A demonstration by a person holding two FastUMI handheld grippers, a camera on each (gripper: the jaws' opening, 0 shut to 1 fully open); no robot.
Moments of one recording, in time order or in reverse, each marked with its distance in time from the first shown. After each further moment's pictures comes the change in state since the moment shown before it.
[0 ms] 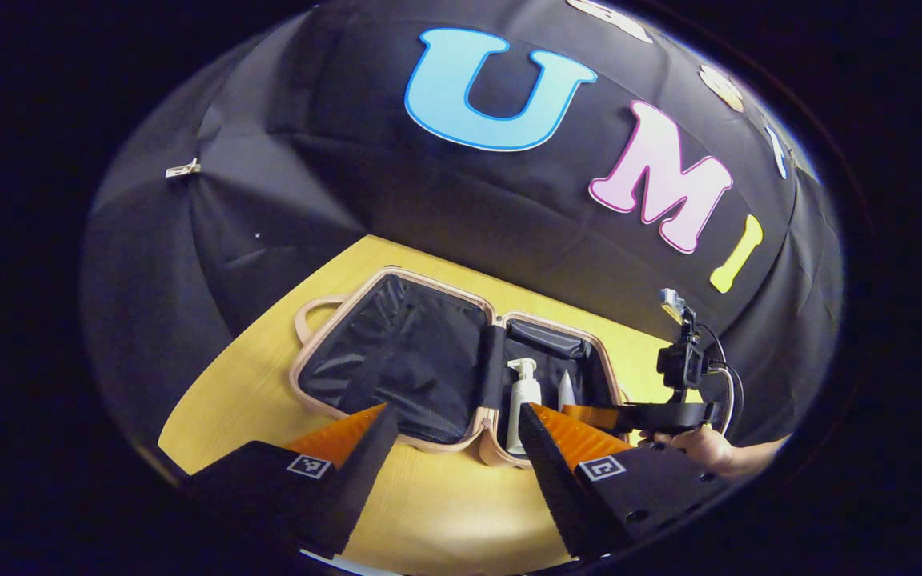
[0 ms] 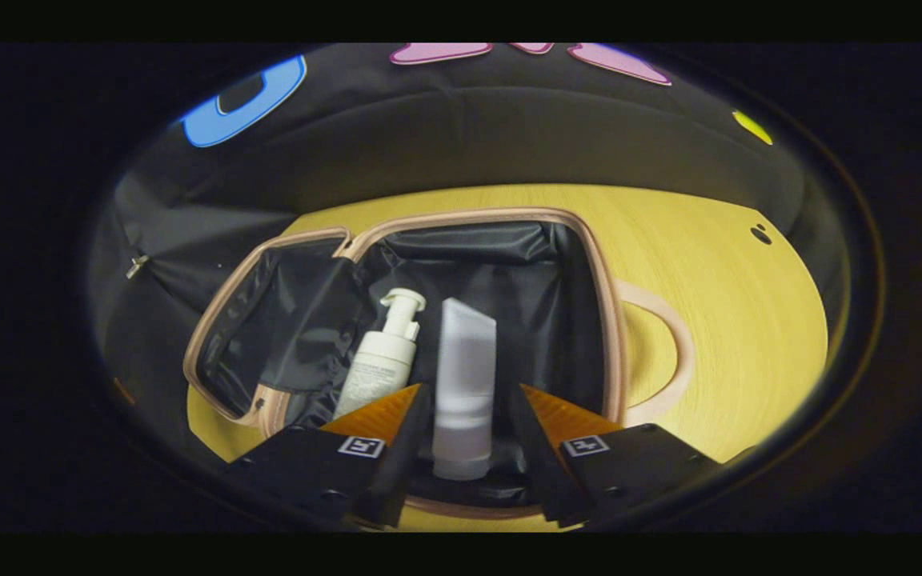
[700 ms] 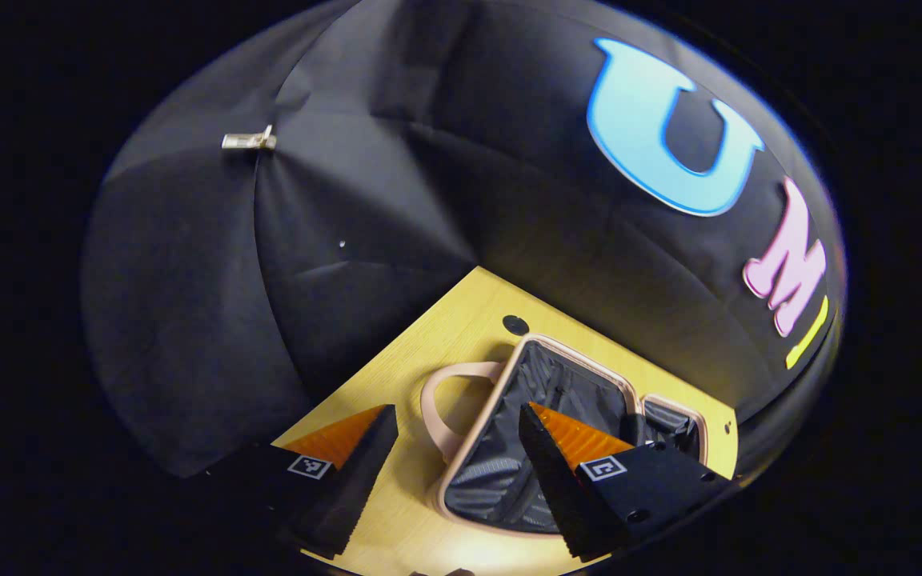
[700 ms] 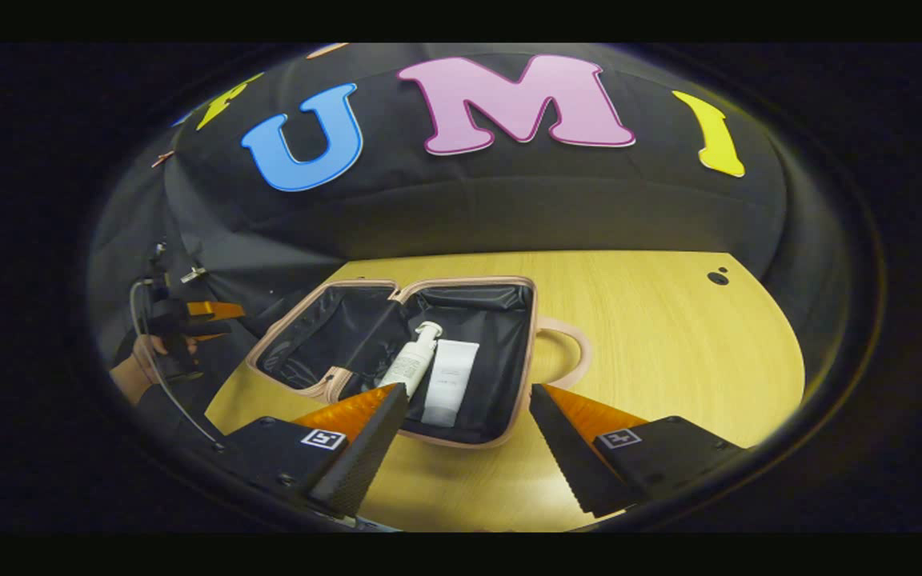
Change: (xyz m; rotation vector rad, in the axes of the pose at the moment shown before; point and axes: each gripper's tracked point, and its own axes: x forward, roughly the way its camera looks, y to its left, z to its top) left arm 0.121 0.189 0.091 -0.225 -0.036 0.180; right arm -0.145 -0.029 0.013 -0.074 -0.258 0.077
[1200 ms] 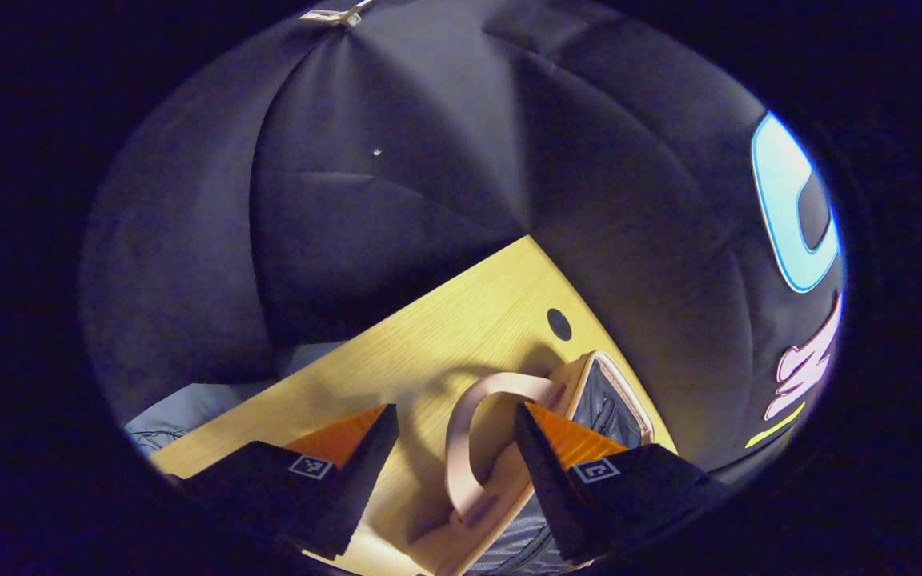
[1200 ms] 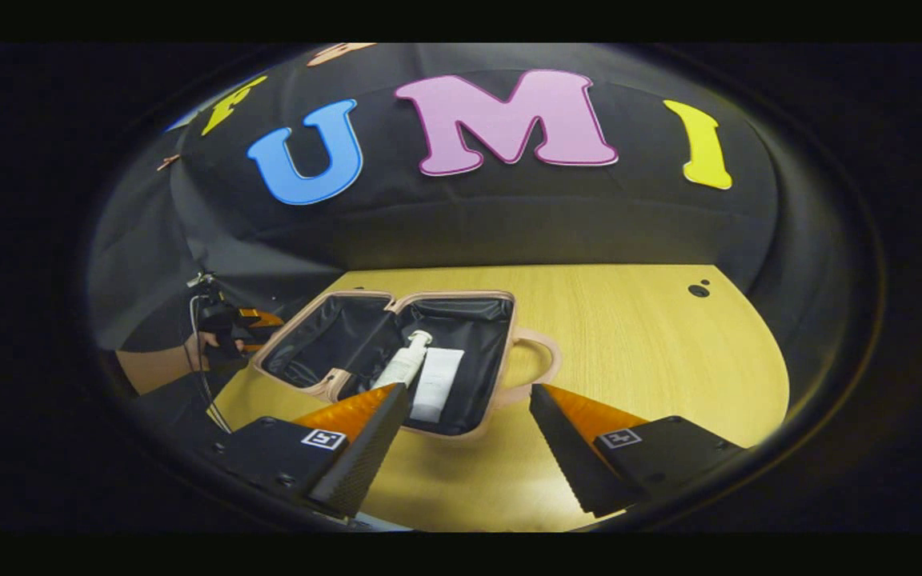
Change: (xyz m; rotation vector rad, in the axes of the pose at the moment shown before) left arm 0.089 0.025 -0.027 -0.263 0.173 -0.062; right arm -0.028 -0.017 0.011 -0.057 -0.033 -0.014
